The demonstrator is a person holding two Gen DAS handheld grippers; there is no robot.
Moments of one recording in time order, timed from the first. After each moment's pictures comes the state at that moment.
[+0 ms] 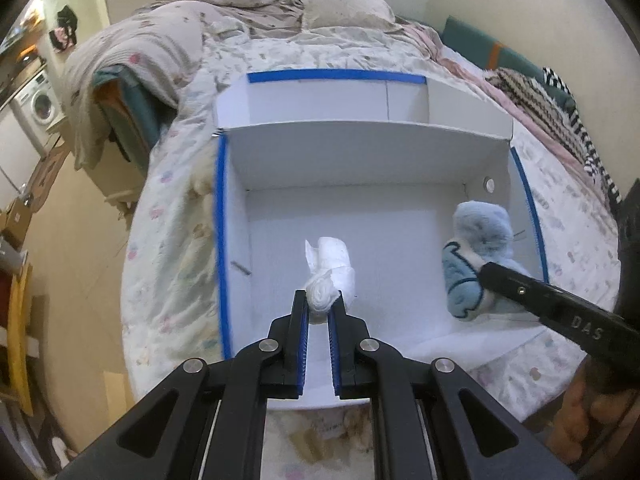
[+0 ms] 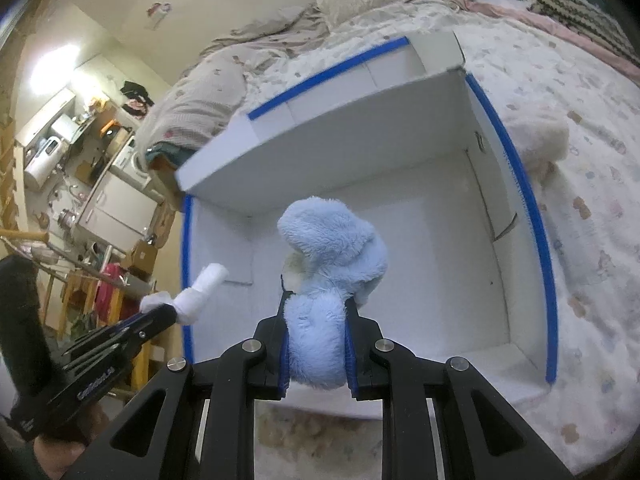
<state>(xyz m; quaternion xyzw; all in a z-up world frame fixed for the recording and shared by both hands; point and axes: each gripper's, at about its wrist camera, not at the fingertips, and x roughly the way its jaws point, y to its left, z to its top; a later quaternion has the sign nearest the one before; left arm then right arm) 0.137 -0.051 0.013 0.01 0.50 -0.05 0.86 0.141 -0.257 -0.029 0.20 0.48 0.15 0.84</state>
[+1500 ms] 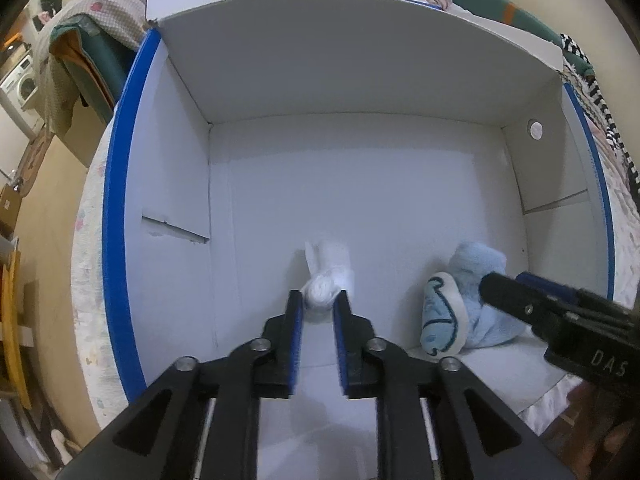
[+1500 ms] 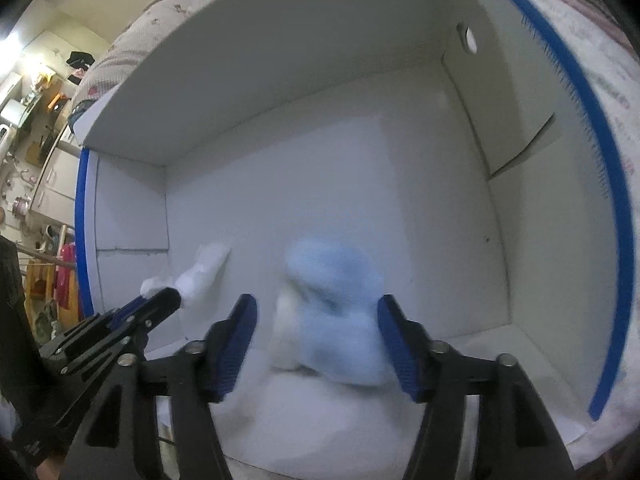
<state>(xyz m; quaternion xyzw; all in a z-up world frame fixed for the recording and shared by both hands) 0.170 -0.065 -0.079 0.02 0.56 -0.05 0.83 0.171 -0.242 -0.109 0.16 0.57 0.09 0.80</state>
